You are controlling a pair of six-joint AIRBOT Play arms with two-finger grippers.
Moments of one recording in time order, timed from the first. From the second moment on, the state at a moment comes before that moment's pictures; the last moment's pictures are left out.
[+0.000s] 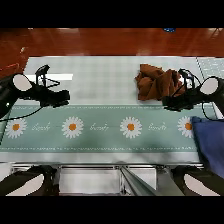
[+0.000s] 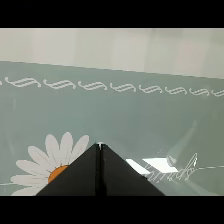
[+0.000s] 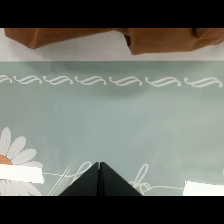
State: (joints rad) left arm -0.09 -1.19 0.95 1.24 -1.08 -1.69; right arm 0.03 -1.15 0.92 -1.32 1.14 1.59
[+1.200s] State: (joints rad) left arm -0.08 -1.19 0.98 1.31 -0.98 -1.57; right arm 0.00 -1.15 1.00 -1.33 0.88 1.59
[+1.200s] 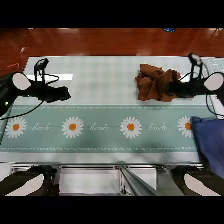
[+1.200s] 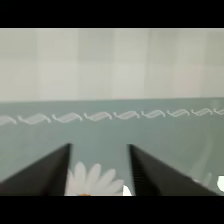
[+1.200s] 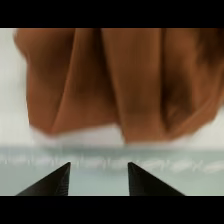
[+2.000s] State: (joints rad) left arm 0.00 -1.20 1.10 1.45 -1.07 -1.63; right arm -0.07 -1.71 1.36 -1.36 0.89 1.58
